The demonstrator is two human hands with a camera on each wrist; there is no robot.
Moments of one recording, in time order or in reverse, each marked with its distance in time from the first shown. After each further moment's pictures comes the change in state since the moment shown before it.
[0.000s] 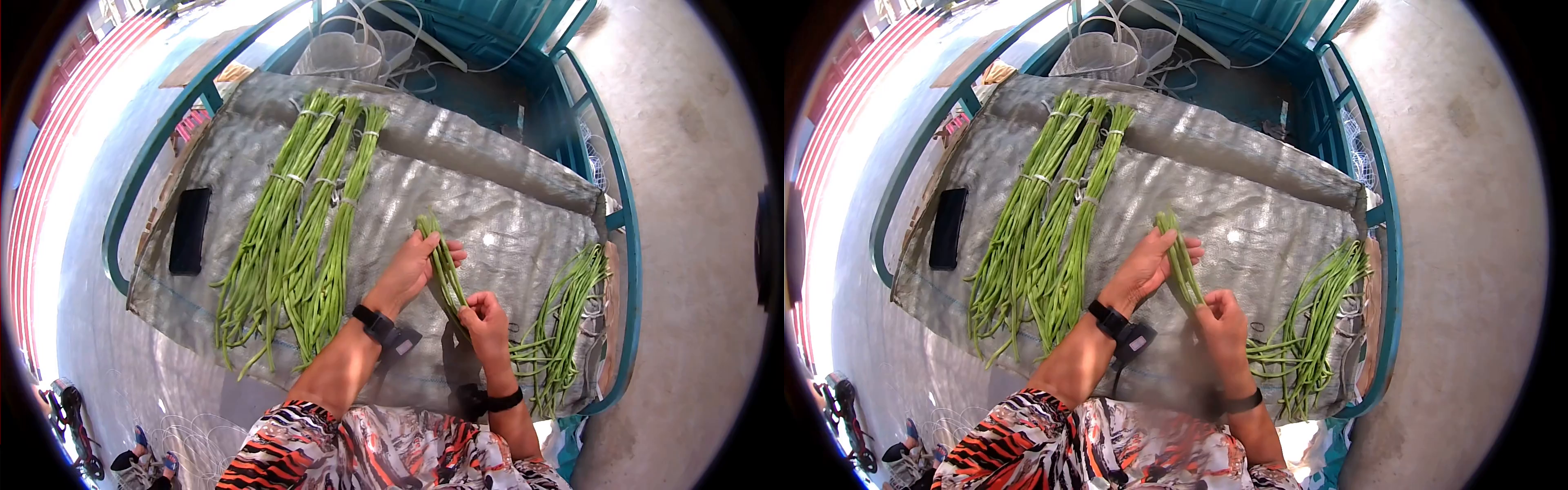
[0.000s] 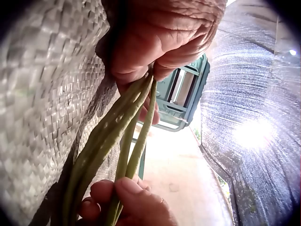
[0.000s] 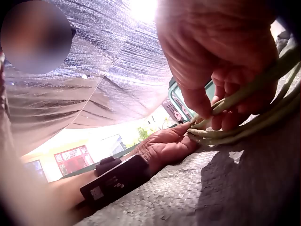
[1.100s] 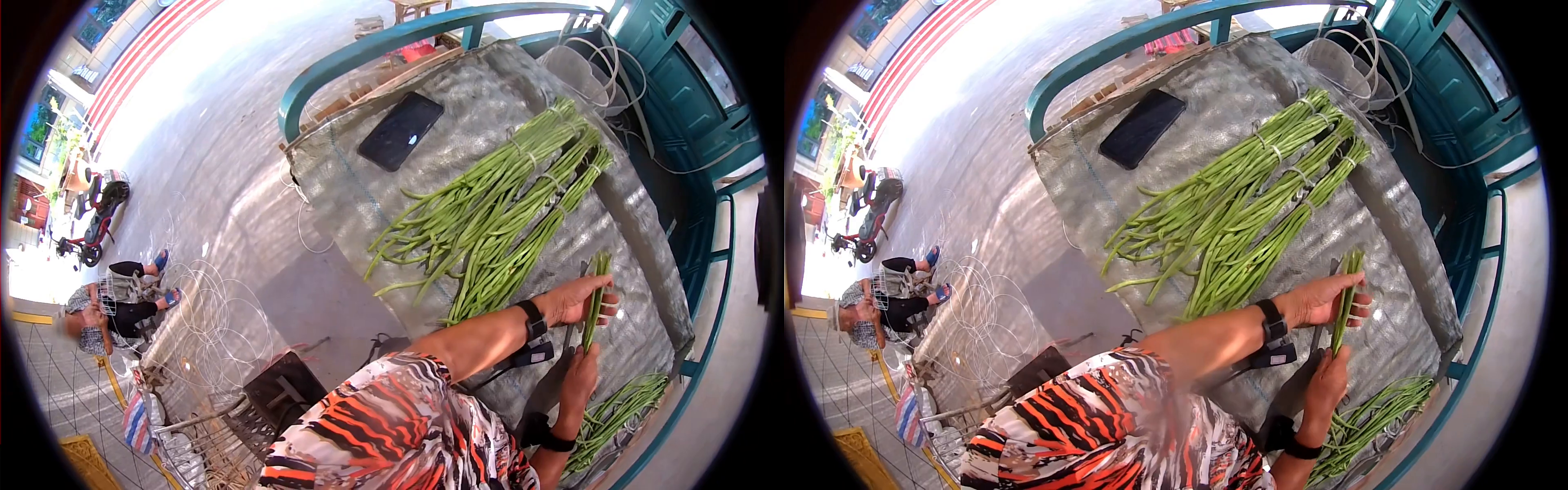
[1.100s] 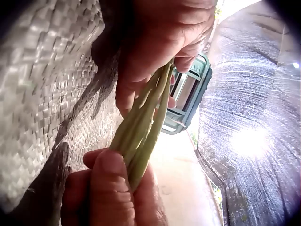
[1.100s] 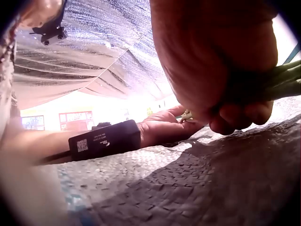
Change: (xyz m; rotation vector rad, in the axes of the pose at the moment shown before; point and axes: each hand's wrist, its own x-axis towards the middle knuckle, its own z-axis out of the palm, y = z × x) left_hand -0.013 0.007 0.005 -0.438 -0.096 -0.117; right_hand -0.007 -0.007 0.019 -0.866 -0.003 -0.505
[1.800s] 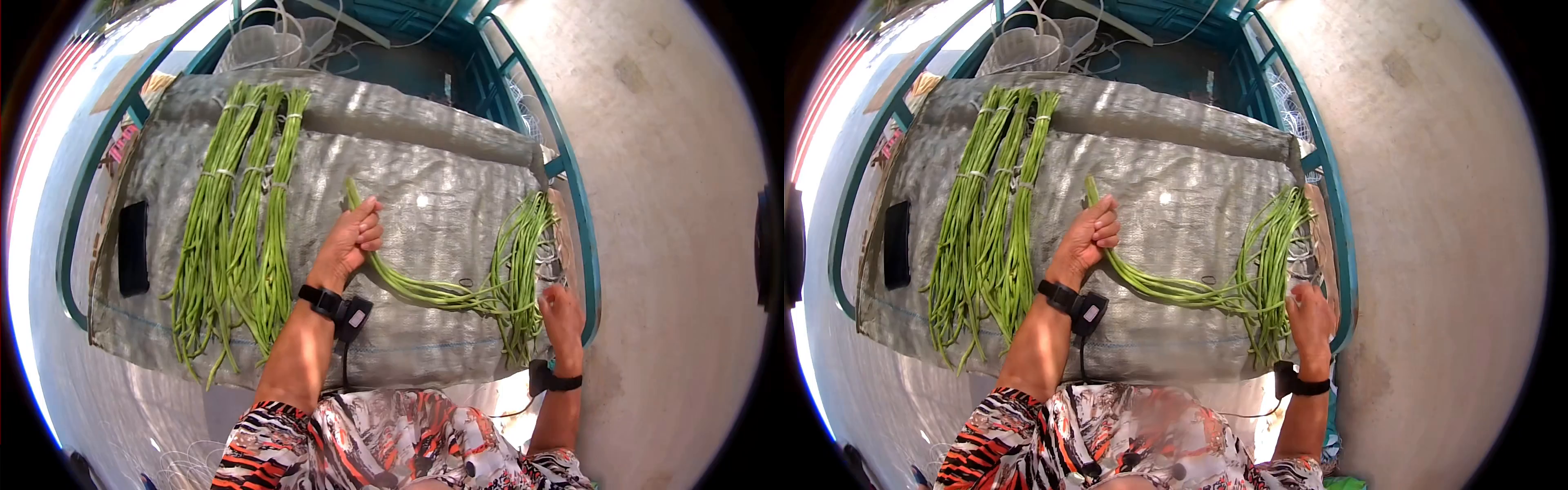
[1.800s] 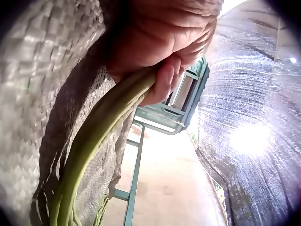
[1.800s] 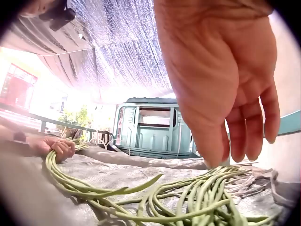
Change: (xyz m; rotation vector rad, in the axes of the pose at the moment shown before) left_hand 0.014 0.006 -0.013 0.280 0.080 -0.051; right_hand -0.103 0.113 -0.167 -0.431 0.090 0.490
